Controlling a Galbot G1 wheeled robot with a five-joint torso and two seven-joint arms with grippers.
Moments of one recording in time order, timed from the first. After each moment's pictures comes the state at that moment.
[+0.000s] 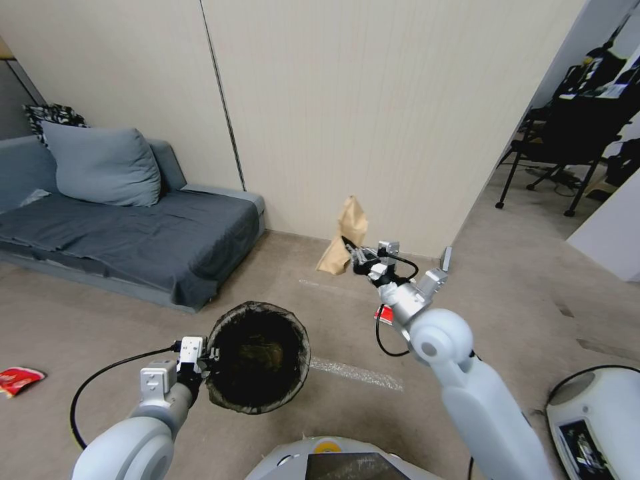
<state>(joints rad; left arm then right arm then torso) 1.84 -1.17 -0.76 -2.50 -0.51 0.72 -0.21 -1.03 1.06 0.15 2.37 0.83 -0.43 0.04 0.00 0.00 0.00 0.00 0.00</state>
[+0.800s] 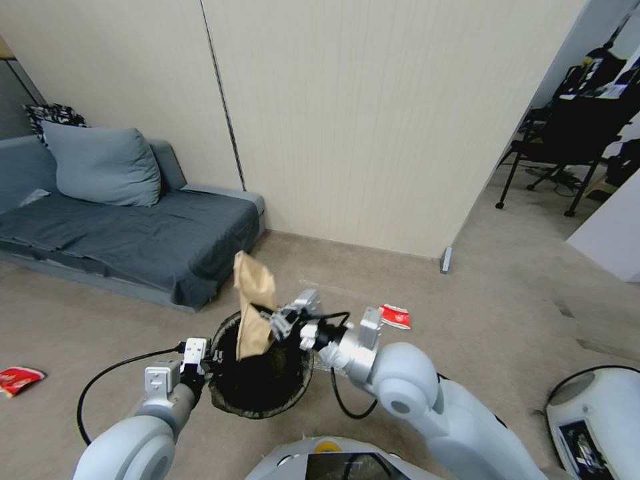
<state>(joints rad) 1.82 -1.15 -0.75 -2.50 -0.56 0.74 -0.24 -0.95 1.07 -0.27 2.33 0.76 -0.50 0.04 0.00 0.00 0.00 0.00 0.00</state>
